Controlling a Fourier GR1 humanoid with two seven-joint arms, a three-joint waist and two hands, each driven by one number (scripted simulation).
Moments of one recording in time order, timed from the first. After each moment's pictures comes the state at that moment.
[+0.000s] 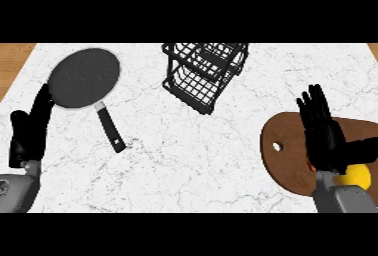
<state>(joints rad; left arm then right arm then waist) -0.19 0.47 -0.05 -1.32 0.09 0.33 0.09 -0.13 -0.24 0.09 -1.51 -0.36 -0.27 -0.07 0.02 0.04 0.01</state>
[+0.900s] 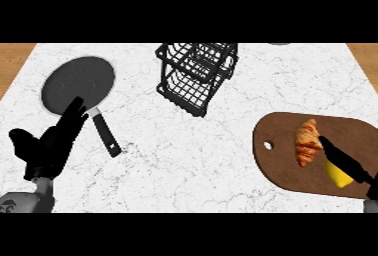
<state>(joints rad) -0.08 0.39 -0.09 -1.47 0.27 0.11 0.11 0.08 -0.43 0.04 -1.63 0.23 -0.79 0.14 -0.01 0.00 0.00</state>
